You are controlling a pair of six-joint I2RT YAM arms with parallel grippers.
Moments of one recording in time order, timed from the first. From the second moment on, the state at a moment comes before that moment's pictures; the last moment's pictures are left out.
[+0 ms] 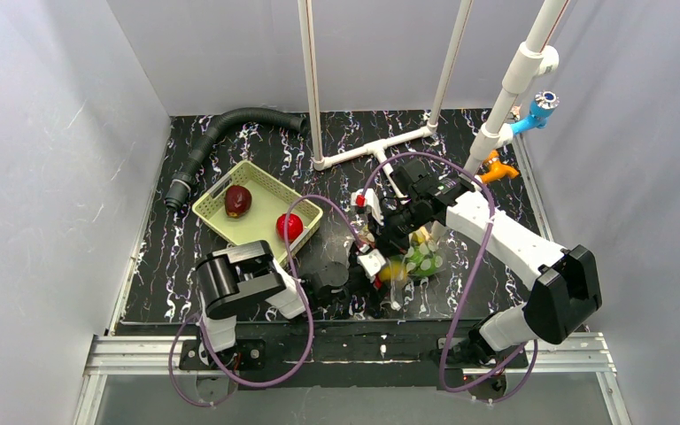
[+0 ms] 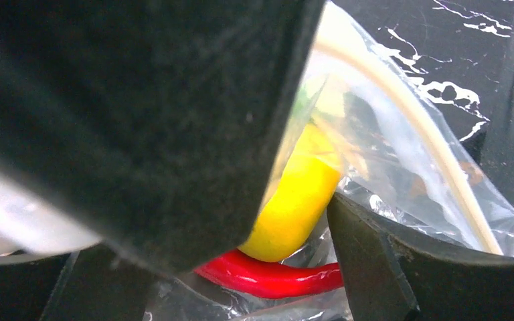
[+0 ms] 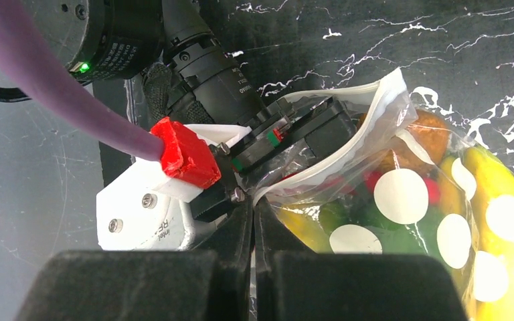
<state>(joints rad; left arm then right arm) -1.16 1.84 0.50 1.14 -0.12 0.03 0.66 1.44 1.21 -0.94 -0.76 -0.61</state>
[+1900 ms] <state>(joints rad) -1.10 1.14 0.33 0.61 -0.11 -0.34 0.65 1.40 1.18 -0.92 -0.78 -0.61</state>
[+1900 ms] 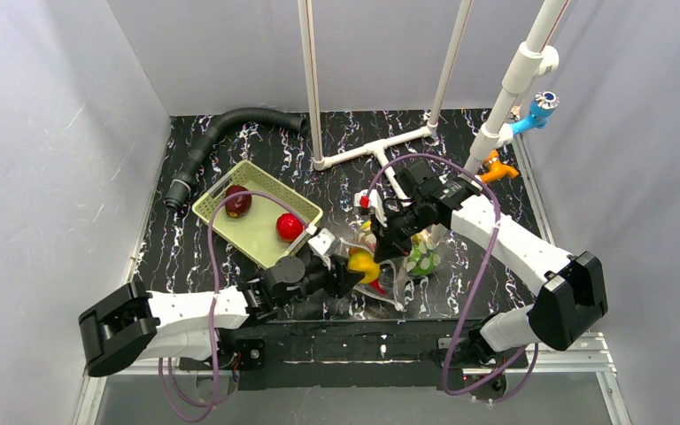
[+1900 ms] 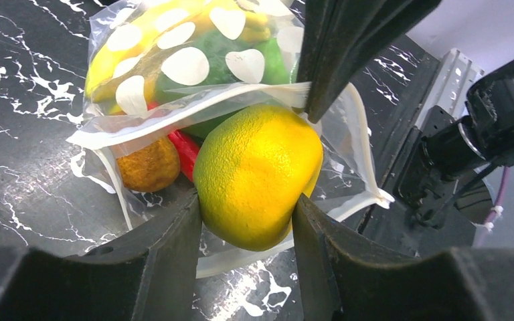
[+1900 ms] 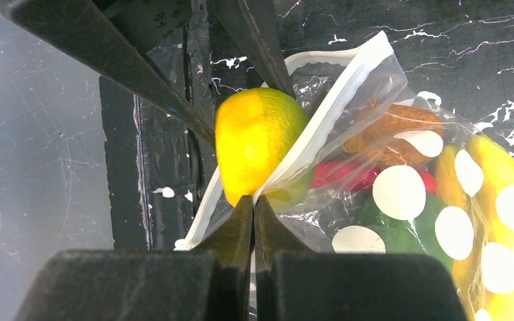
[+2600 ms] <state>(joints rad) -1.10 0.85 0.33 0.25 -0.01 -0.32 0.64 1.40 1.18 -0.92 -0.78 -0.60</state>
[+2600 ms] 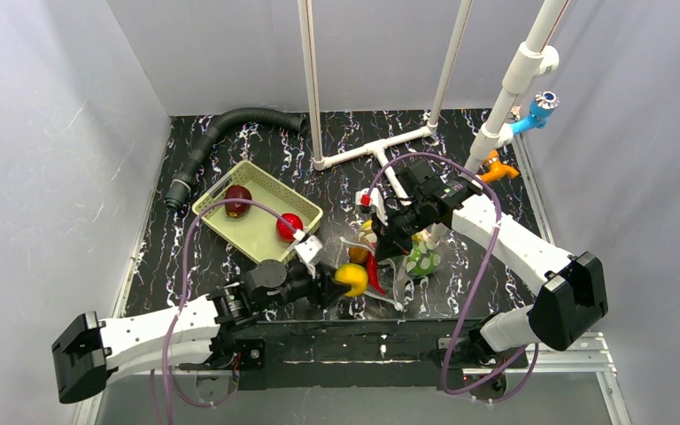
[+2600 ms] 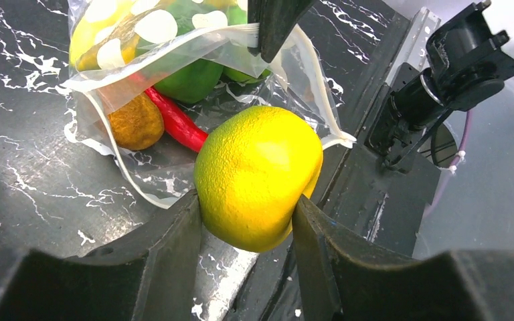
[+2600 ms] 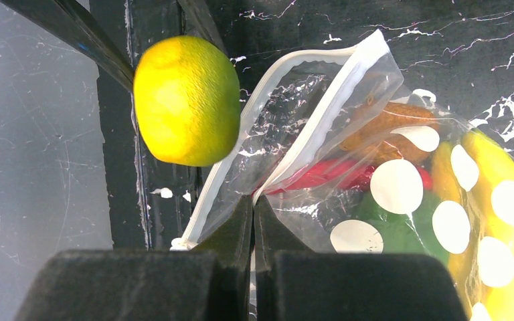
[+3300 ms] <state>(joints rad) -1.08 0.54 0.38 -0.19 -0.08 -0.29 0.63 1.40 1.18 -0.92 -0.78 -0.60</state>
